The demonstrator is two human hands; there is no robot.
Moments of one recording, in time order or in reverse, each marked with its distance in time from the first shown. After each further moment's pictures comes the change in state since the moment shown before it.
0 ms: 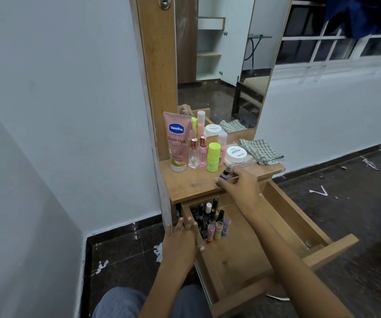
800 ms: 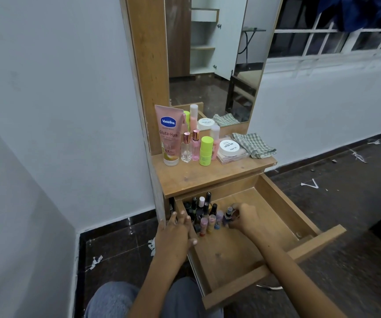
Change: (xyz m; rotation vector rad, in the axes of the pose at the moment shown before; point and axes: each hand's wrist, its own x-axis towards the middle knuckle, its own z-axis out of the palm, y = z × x) left_hand -0.003 0.001 -0.004 0.029 -0.033 -0.004; right_hand -0.046 0.079 -0.004 -0.247 -0.559 0.163
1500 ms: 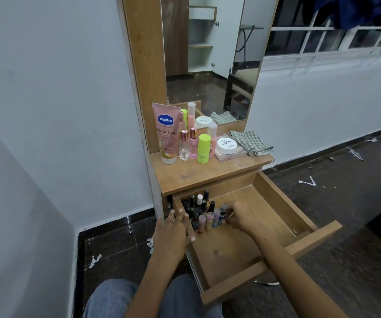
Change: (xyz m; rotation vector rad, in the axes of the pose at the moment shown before) left_hand -0.001 0.000 0.001 -0.030 0.014 -0.009; right_hand -0.003 -0.005 -0.003 -0.086 -0.080 -0.116
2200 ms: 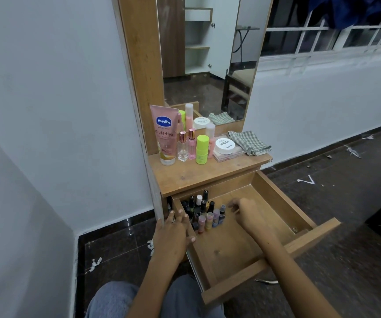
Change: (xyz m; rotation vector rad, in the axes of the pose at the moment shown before) left_hand 0.000 0.000 -0.002 0.011 0.014 0.005; right_hand -0.019 -0.003 -0.011 -0.058 0.150 0.118
